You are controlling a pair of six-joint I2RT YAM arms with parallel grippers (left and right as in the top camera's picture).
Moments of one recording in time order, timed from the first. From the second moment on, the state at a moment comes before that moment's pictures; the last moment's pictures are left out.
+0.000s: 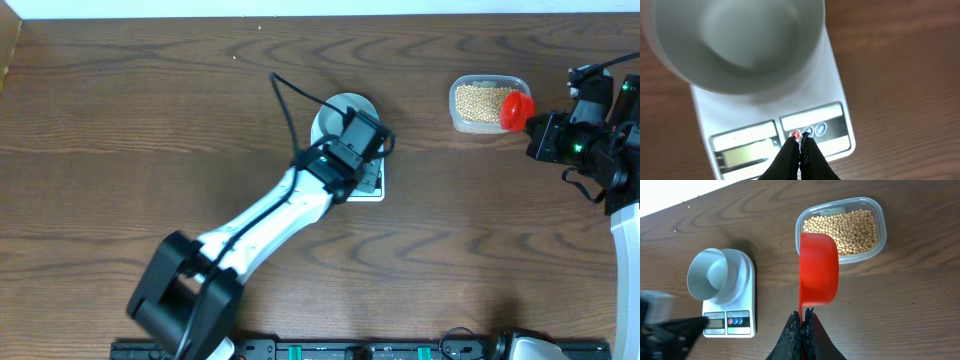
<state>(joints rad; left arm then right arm) -0.71 1.75 1.22 -0.52 -0.13 -0.38 -0.21 1.28 1.29 -0.88 -0.37 0.08</state>
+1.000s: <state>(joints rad) -0.69 1.93 1.22 -0.47 -0.19 -0.43 -0.21 1.28 1.29 -0.88 -0.36 0.08</state>
